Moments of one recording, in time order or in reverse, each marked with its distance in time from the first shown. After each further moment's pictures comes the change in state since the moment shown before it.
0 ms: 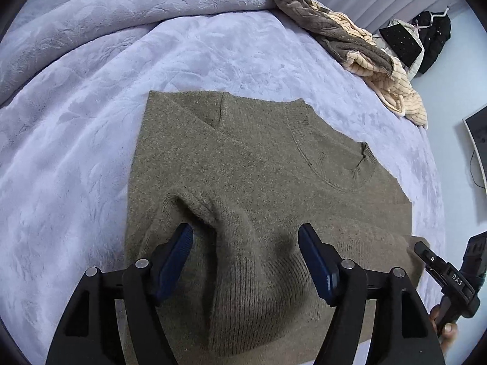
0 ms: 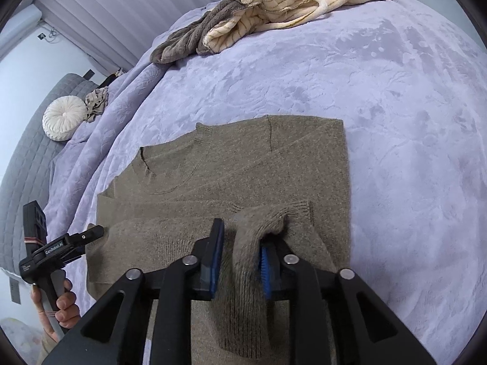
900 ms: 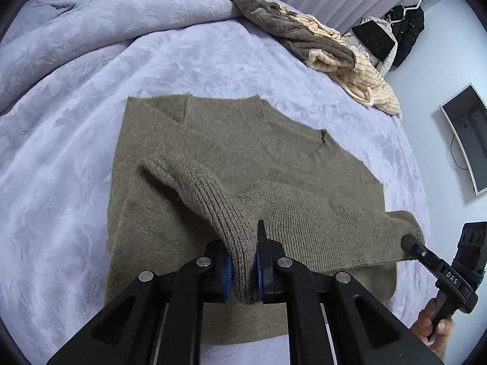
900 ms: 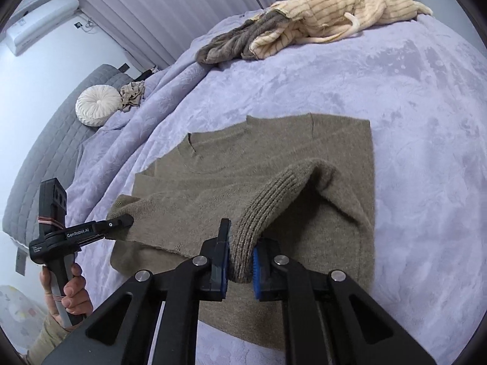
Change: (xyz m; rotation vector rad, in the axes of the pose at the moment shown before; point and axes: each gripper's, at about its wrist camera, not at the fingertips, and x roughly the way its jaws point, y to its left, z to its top) left arm -0.033 -0.029 -0.024 0.083 -0.049 -0.061; right arm -0.038 0.032 -0.031 -0.111 -0.057 0.110
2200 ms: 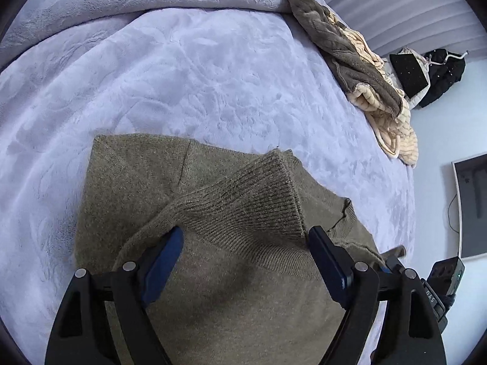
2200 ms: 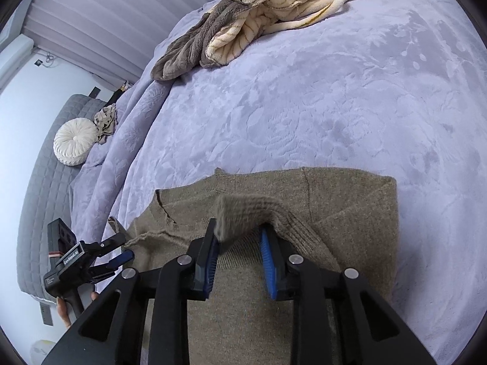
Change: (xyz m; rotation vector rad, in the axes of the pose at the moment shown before) left arm 0.071 0.034 0.092 -0.259 0.080 -0.048; right arm 0.079 -0.047 0.098 0.224 0.073 0.001
